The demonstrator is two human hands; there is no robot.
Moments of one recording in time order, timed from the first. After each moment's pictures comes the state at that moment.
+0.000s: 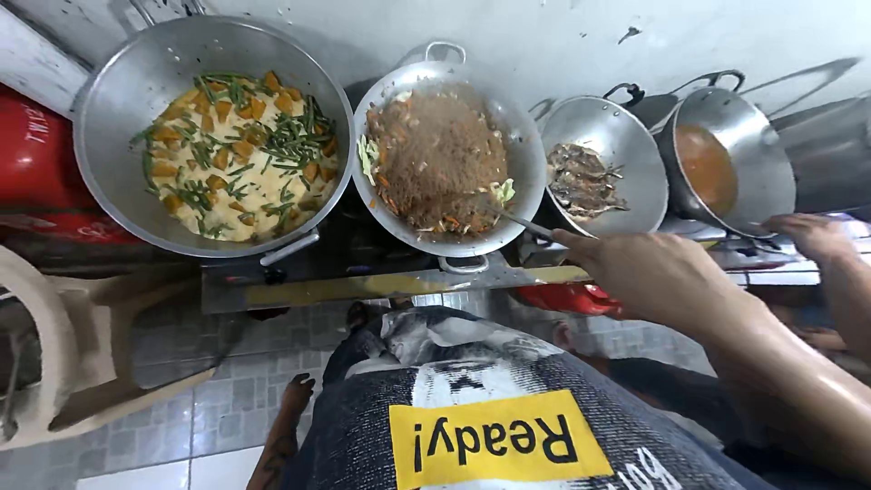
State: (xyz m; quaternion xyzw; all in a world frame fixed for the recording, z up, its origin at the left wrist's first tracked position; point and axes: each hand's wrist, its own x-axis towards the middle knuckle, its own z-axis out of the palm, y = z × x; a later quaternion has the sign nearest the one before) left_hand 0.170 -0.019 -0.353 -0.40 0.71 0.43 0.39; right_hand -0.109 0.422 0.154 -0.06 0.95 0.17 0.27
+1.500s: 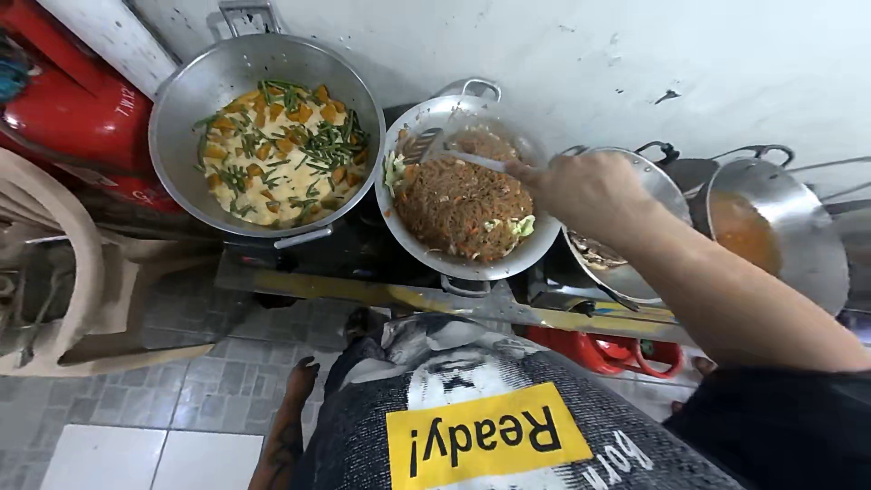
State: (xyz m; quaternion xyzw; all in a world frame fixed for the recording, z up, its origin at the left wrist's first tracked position) left_hand 0.115 0.061 -0.238 -0.44 0.68 0.49 0.32; right_hand -0.224 0.382 0.149 -0.25 0.94 0.20 0.14
